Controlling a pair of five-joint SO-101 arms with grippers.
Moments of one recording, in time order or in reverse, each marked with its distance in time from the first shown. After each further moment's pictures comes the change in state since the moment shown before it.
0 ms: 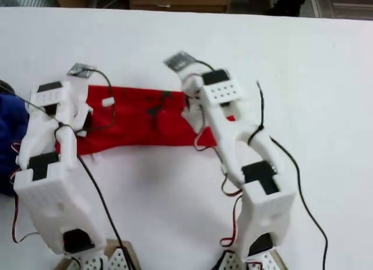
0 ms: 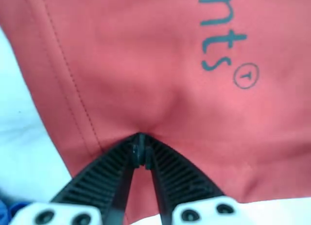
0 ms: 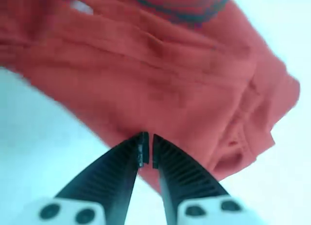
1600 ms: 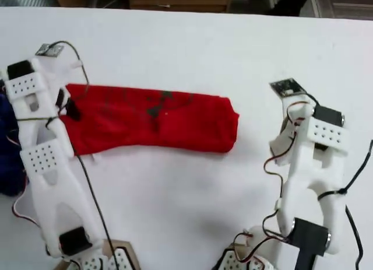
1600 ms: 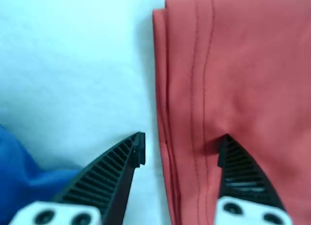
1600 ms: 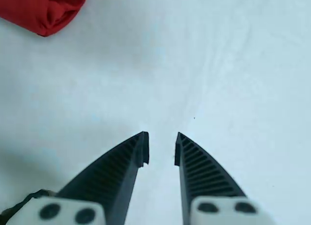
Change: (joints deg) left arm -7.5 46.5 -82.7 33.8 -2.3; right arm 35.3 -33.3 28.0 7.8 15.1
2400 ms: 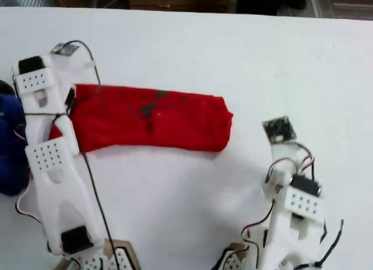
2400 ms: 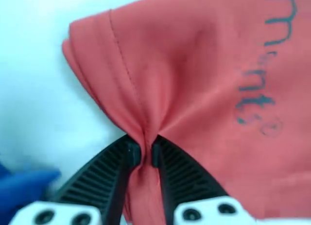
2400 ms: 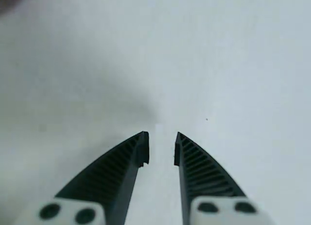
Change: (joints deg) left arm 4.0 -12.4 14.5 0.7 0.2; right arm 1.5 -36.7 50.0 -32.6 0.0
